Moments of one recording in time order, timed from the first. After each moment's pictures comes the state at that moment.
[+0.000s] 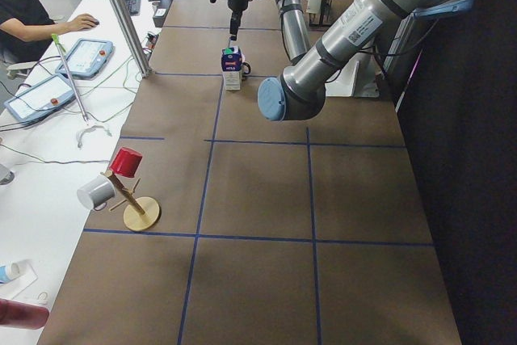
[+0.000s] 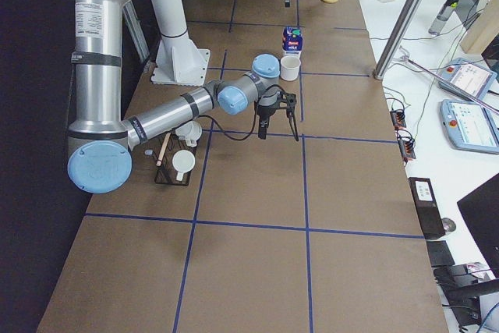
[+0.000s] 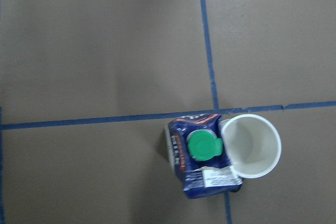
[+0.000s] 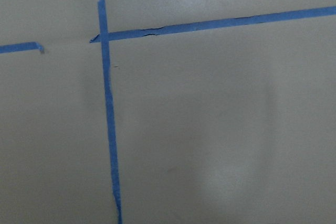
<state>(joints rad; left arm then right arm) -0.81 -2.42 -1.95 -1.08 -2.00 -0.89 0.99 -1.63 2.02 -1.40 2.19 0.88</state>
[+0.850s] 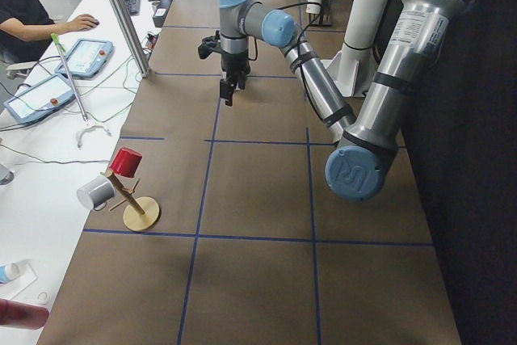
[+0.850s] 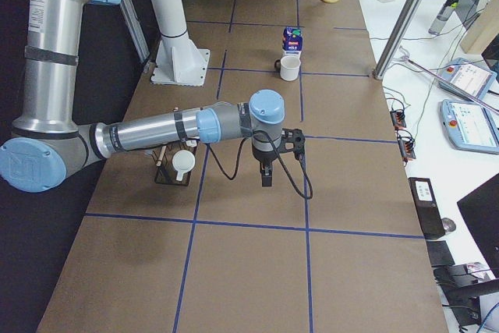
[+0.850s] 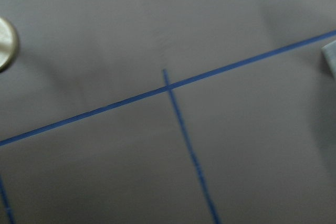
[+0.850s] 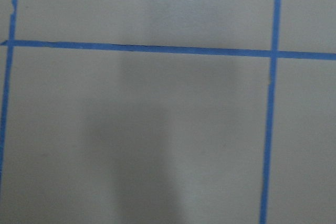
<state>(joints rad) -1.21 -1.83 -2.20 -1.01 -2.18 -0.11 1.51 -1.73 1.93 -1.67 2.36 0.00</state>
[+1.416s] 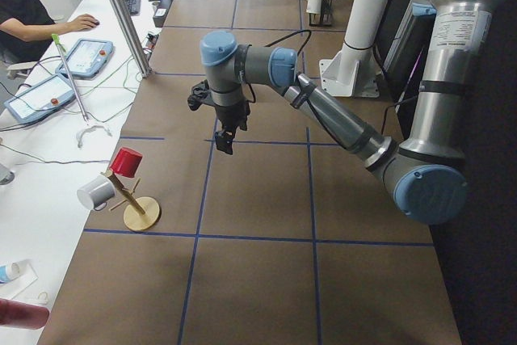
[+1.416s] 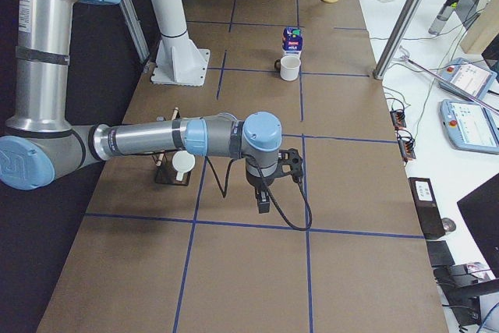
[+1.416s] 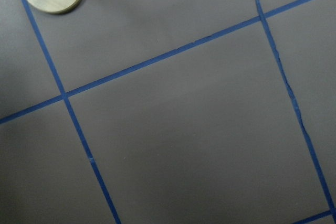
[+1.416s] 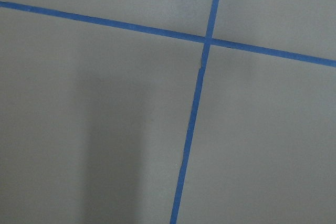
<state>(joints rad) -1.46 -1.66 -2.08 -1.01 -2.36 0.23 1.60 -1.73 1.89 -1.73 2.35 -0.20</state>
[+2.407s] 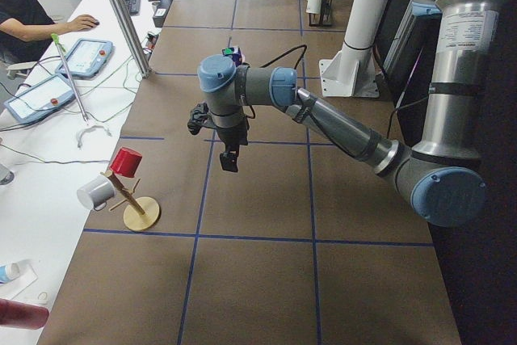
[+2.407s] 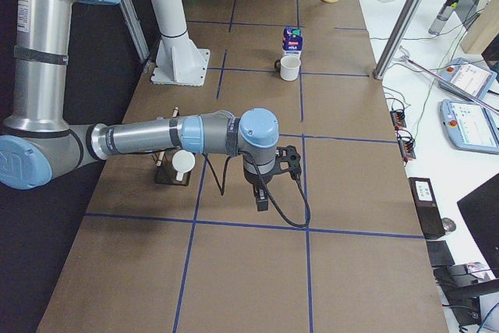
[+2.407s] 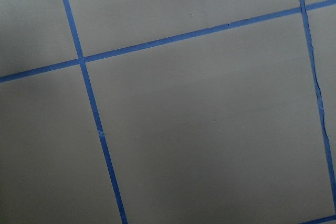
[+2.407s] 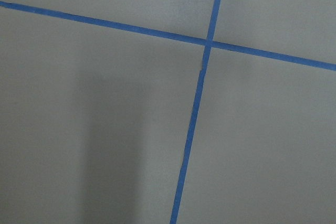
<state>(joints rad) -1.48 -1.62 -2.03 -1.05 -2.37 0.16 1.60 -1.74 1.91 -1.74 2.35 -0.20</state>
